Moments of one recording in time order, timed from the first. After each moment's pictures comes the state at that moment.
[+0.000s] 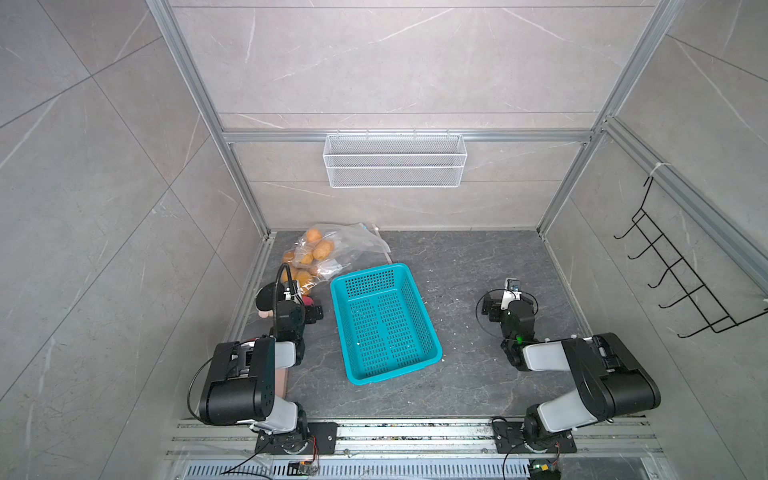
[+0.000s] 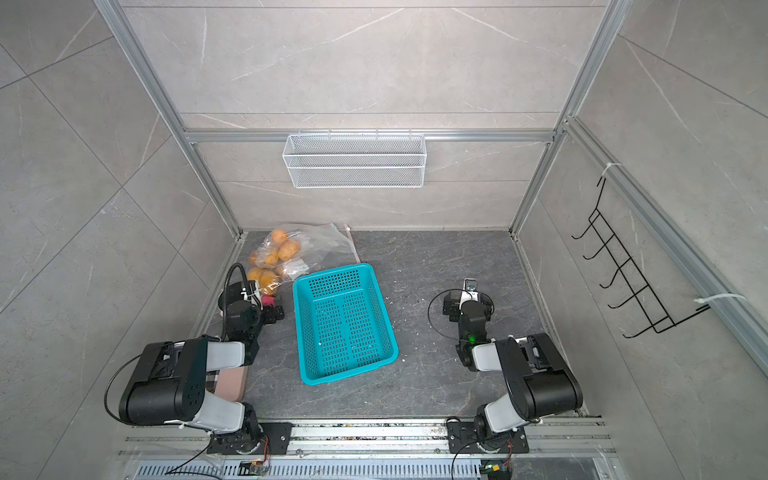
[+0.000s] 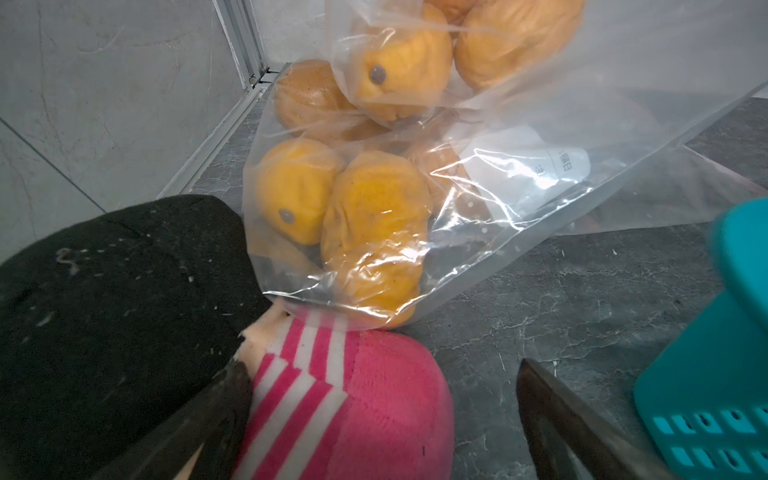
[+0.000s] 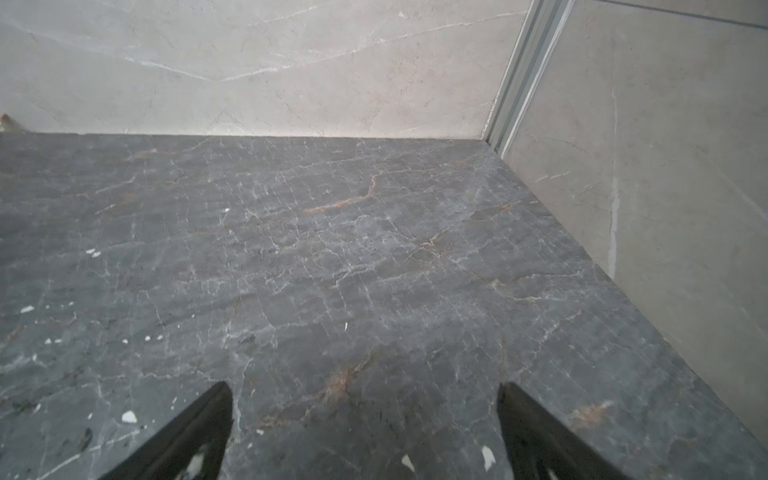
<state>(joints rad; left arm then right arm) 0.06 1.50 0.35 0.74 0.00 -0.02 0.14 1.52 0.33 0.89 0.30 0.01</state>
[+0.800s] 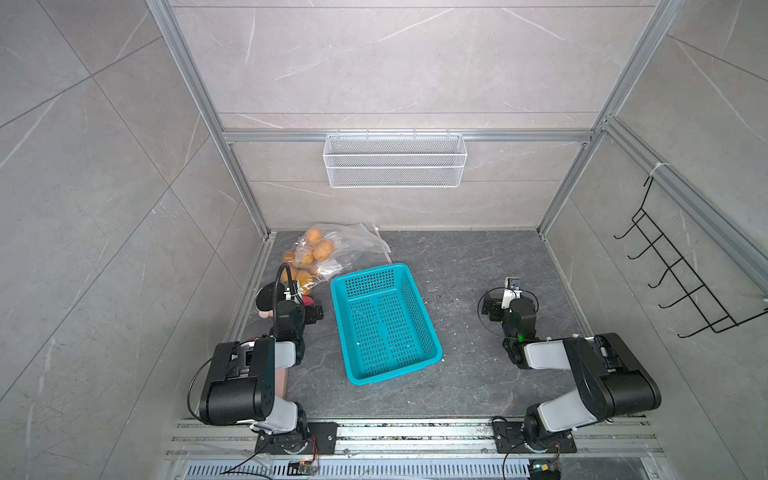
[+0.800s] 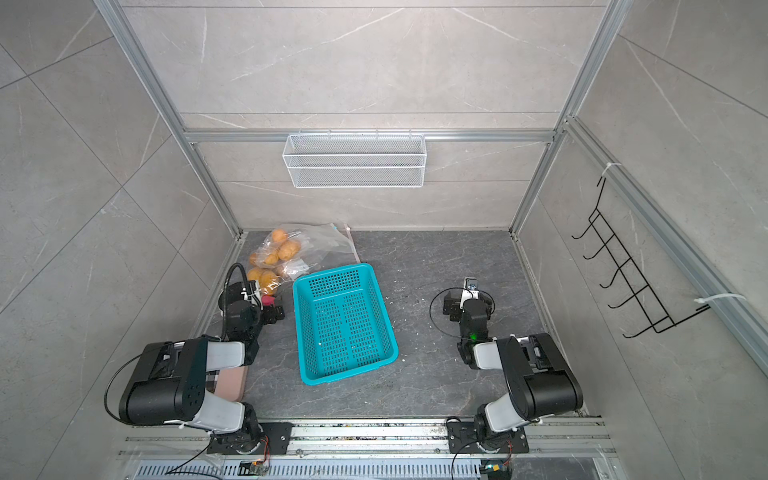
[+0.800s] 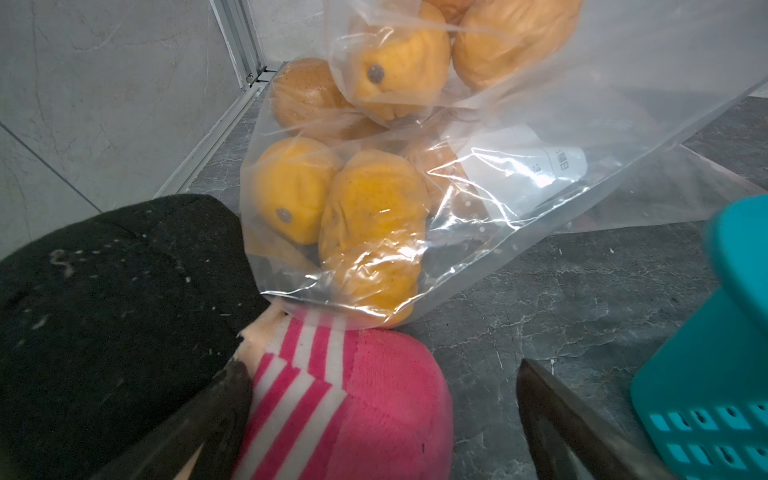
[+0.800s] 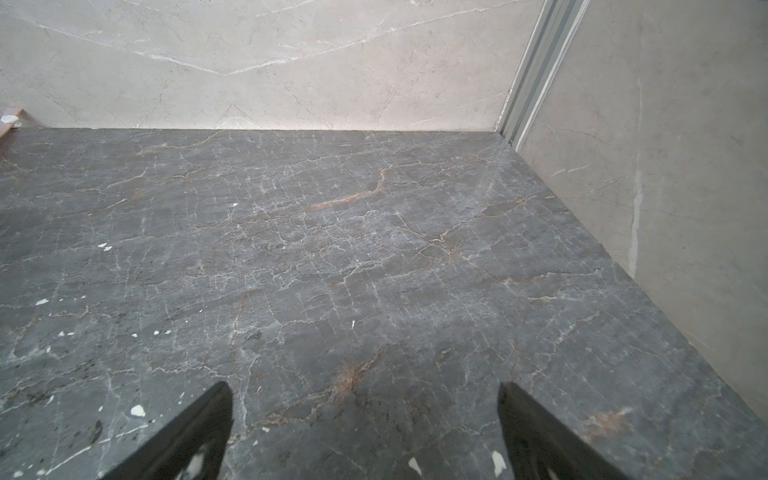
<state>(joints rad) 0.06 1.50 0.35 0.74 0.00 -0.02 0.13 1.52 0.33 0.85 0.26 0.02</state>
